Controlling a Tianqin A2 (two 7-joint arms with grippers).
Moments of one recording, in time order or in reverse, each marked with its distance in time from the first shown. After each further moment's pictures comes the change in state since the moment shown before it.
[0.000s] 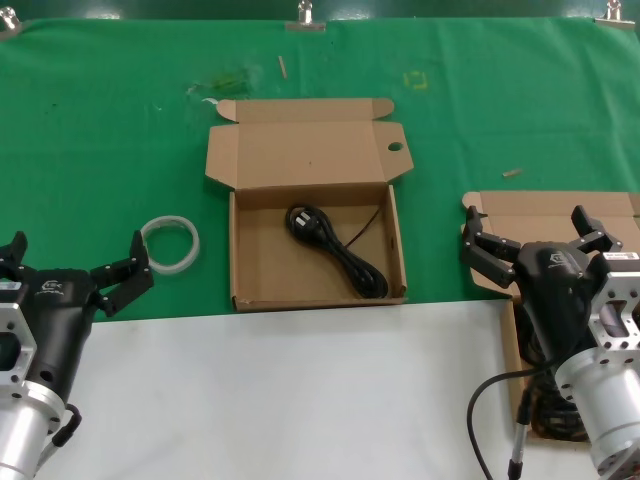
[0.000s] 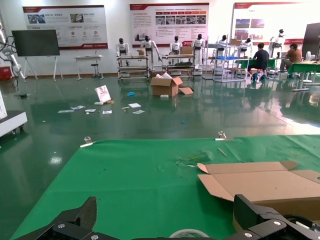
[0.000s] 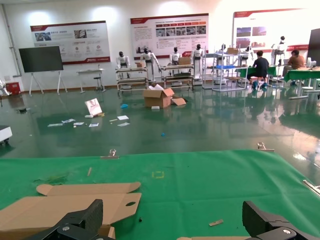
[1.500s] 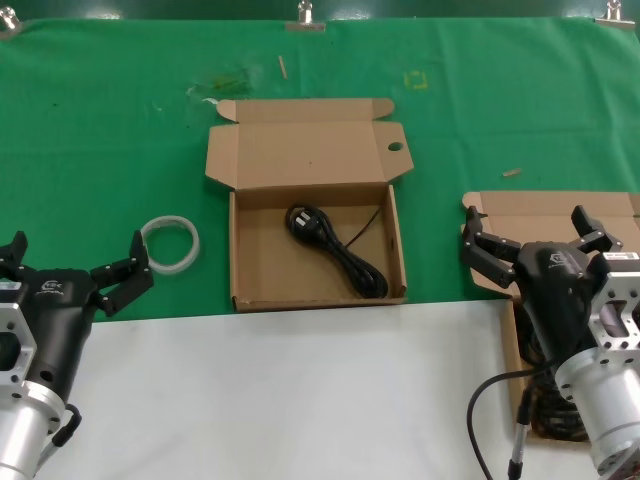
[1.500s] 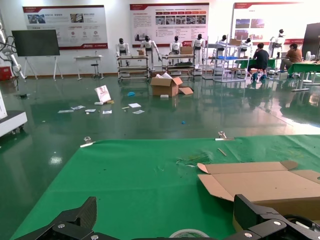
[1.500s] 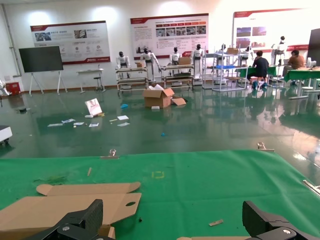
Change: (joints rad) left arm 0.000 0.000 0.000 0.000 0.000 0.000 0.000; right arm 0.000 0.000 0.000 0.000 0.000 0.000 0.000
